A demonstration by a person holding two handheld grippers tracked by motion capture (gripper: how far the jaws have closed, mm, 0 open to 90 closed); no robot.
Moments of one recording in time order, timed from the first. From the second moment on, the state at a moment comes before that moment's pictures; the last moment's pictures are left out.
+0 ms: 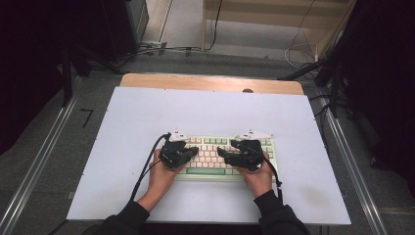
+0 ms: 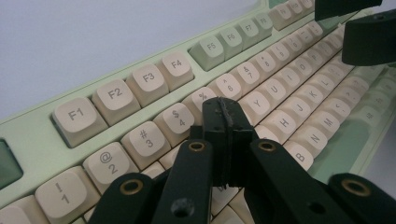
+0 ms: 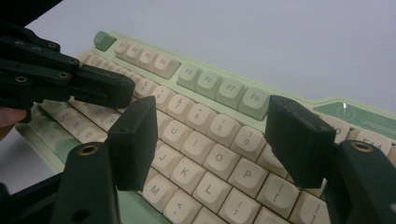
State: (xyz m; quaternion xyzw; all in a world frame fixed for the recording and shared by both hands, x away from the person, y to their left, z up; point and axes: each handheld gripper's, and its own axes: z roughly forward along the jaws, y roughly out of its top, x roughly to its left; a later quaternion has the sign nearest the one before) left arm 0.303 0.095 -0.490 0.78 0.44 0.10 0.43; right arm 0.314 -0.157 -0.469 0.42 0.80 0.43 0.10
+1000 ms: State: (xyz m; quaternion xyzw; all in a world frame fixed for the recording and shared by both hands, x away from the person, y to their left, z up) left arm 0.280 0.132 -0.475 0.73 0.45 0.12 0.49; right arm 0.312 -0.161 -0.469 0.39 0.81 0.43 0.10
